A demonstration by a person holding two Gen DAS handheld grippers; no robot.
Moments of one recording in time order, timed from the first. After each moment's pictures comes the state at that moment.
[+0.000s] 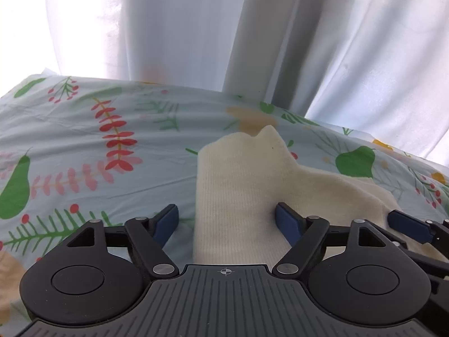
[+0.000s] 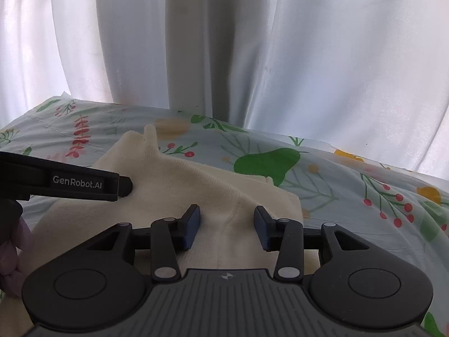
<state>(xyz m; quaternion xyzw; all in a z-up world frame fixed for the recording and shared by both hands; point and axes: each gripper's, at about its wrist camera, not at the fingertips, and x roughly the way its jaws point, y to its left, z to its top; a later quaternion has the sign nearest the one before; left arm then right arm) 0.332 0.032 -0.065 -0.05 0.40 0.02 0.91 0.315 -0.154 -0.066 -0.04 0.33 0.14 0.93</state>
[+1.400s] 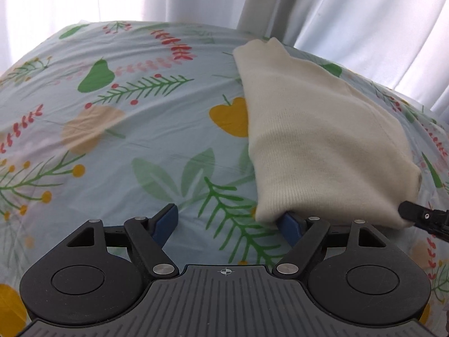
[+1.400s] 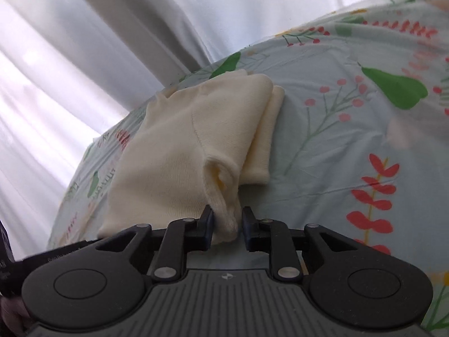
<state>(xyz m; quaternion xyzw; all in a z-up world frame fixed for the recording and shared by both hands) 0.149 0.075 -0.044 -0.05 0.48 -0.01 0.88 0.147 -0.251 -0.069 0.24 0.42 0.14 0.86</state>
